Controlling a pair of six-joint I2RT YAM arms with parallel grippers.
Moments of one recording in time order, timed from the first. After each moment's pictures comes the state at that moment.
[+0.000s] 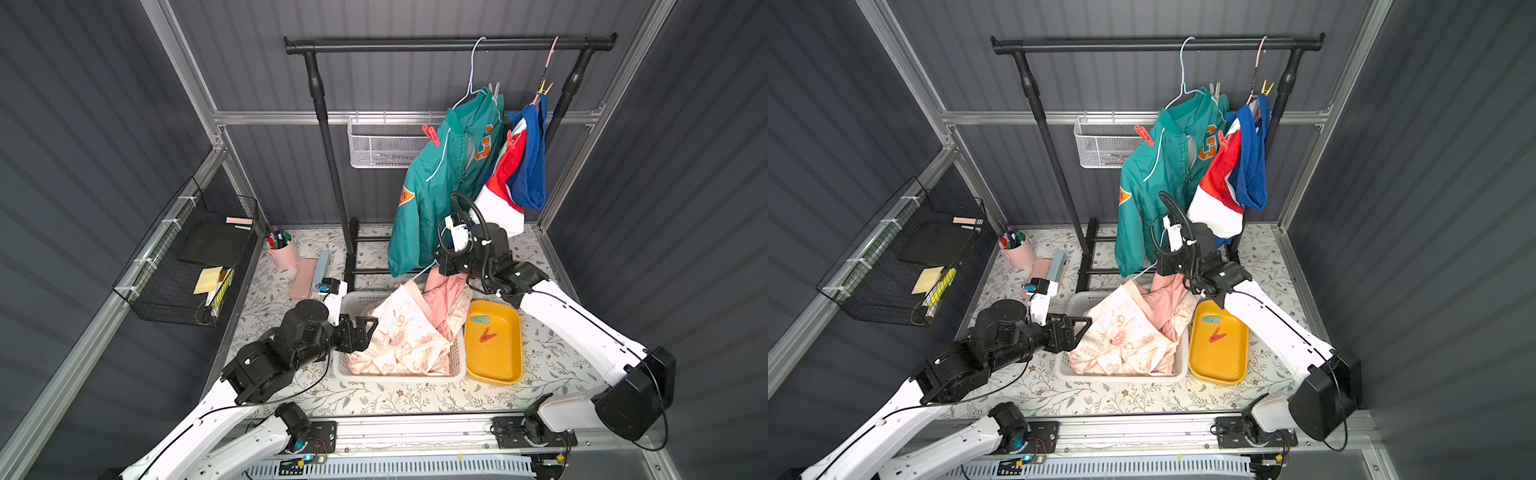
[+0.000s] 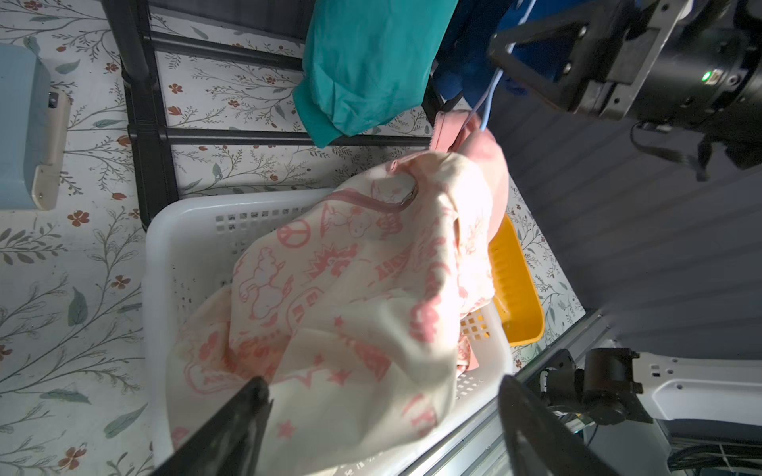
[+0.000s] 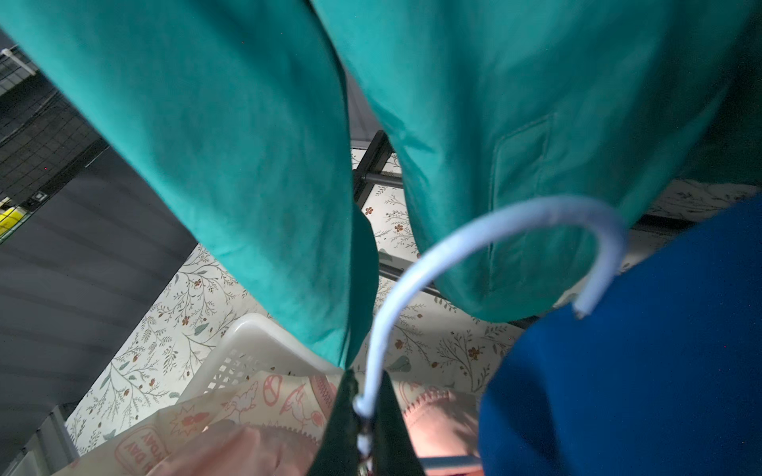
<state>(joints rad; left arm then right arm) -0.76 0.75 0.96 -0.77 -0.02 -0.57 0.54 1.40 1.29 -0.35 -0.11 0.31</state>
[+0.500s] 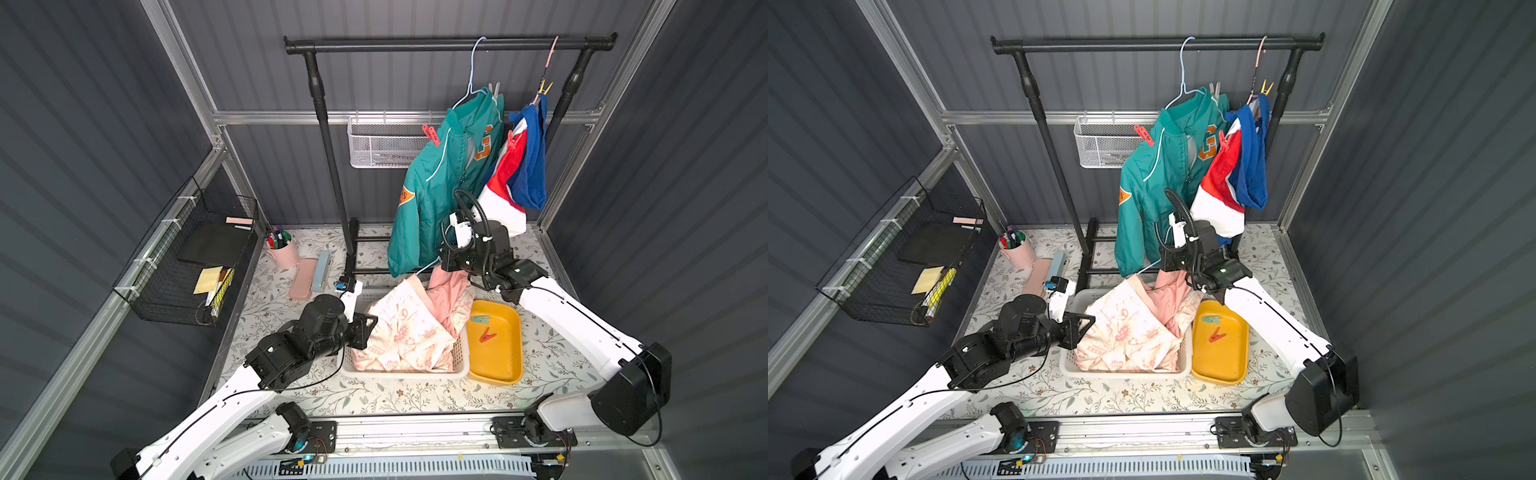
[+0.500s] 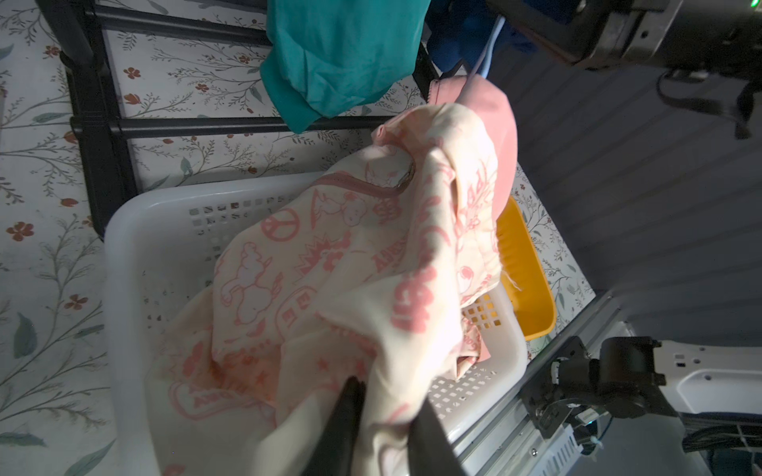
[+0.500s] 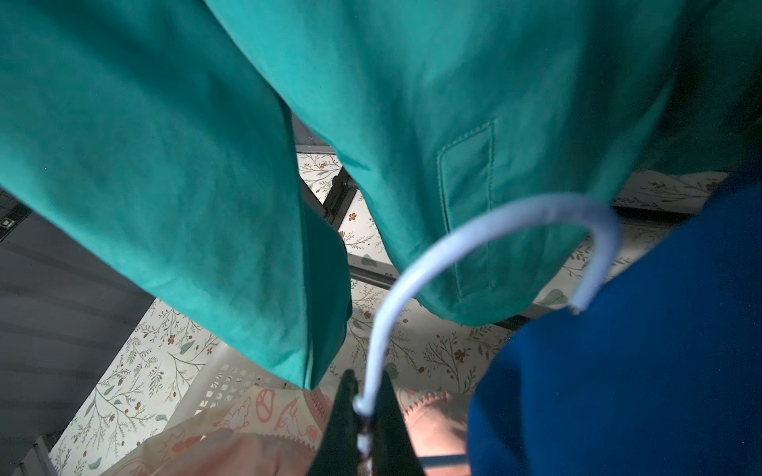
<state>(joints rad) -0.76 0.83 0.91 -0.64 0.02 -0.52 0.51 1.43 1.29 -0.33 -0.11 0.33</state>
